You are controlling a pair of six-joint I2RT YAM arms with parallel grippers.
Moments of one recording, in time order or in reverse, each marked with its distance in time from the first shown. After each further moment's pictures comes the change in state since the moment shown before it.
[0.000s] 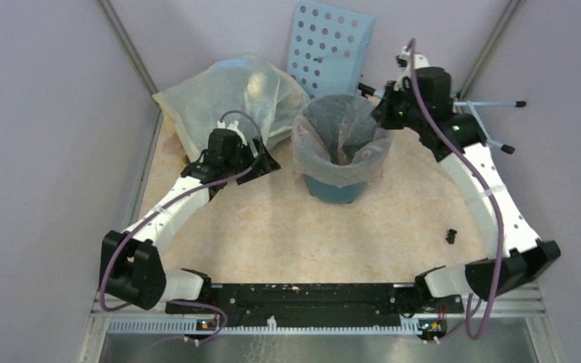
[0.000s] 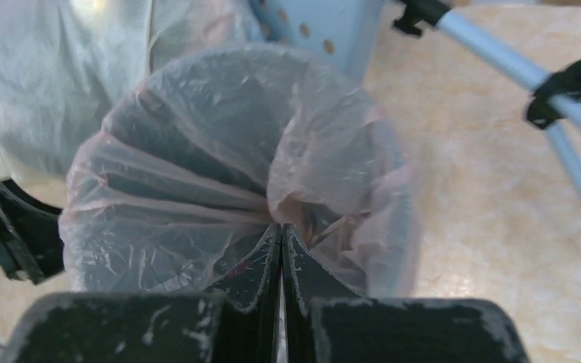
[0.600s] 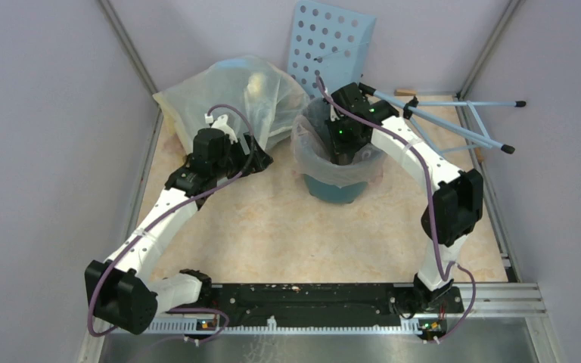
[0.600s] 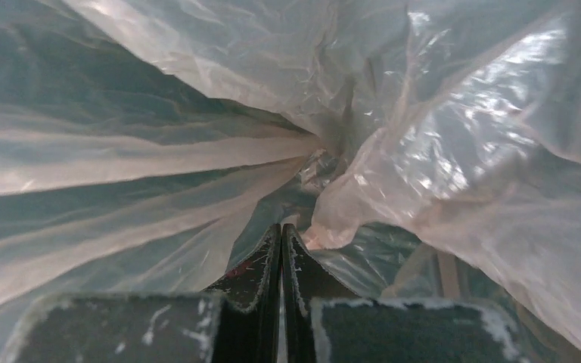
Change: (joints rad) left arm 0.002 -0.184 0.015 -0.045 -0.076 0.082; right arm 0.224 0.481 0.154 -0.229 0.016 -0.112
